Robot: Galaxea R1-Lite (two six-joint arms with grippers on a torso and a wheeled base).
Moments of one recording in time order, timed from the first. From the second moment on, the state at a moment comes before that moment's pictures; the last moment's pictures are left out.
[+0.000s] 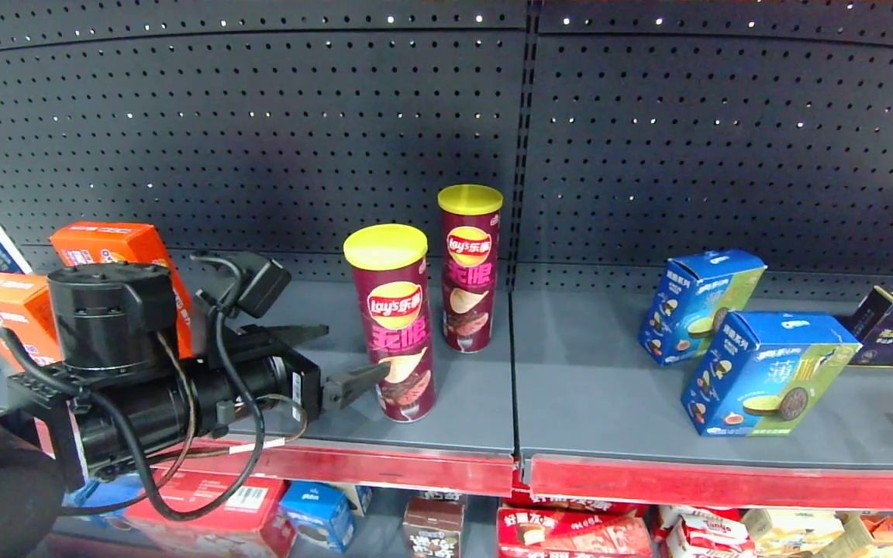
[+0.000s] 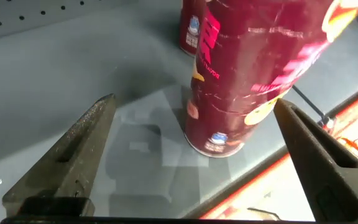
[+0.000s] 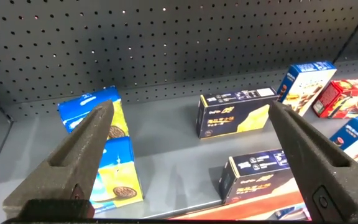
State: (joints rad) left arm -0.33 1.60 -0.61 -0.70 -0.31 0.02; right arm 0.56 0.87 -0.95 0.02 -0.87 -0.02
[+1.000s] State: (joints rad) left arm -0.20 1.62 -0.62 -0.70 -0.27 0.07; right arm 0.57 0.89 -0.97 0.02 -0.87 -0.02
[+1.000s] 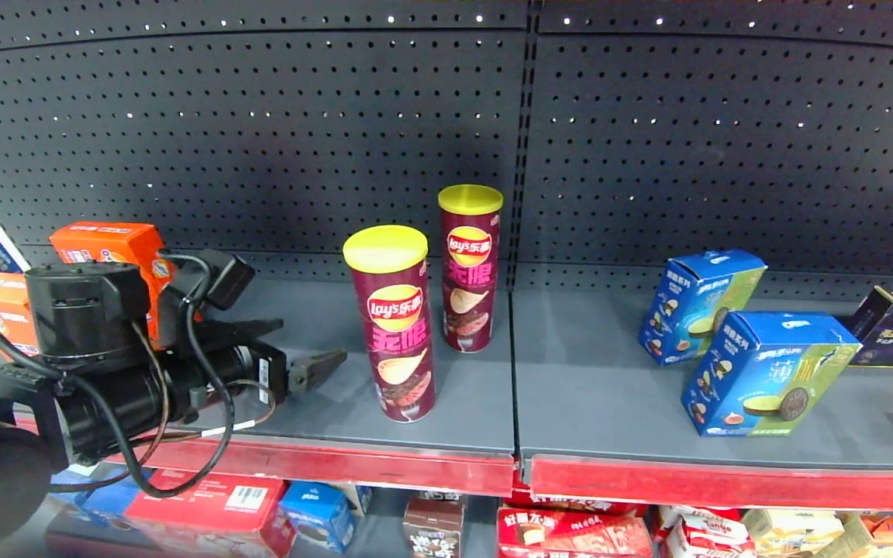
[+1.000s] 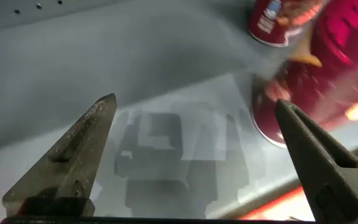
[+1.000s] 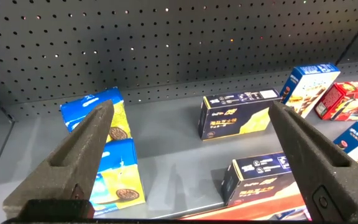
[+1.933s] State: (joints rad) left arm -0.26 1.77 -0.74 -0.70 -0.27 0.07; right arm 0.57 0.89 -0.99 0.02 -0.87 -0.02
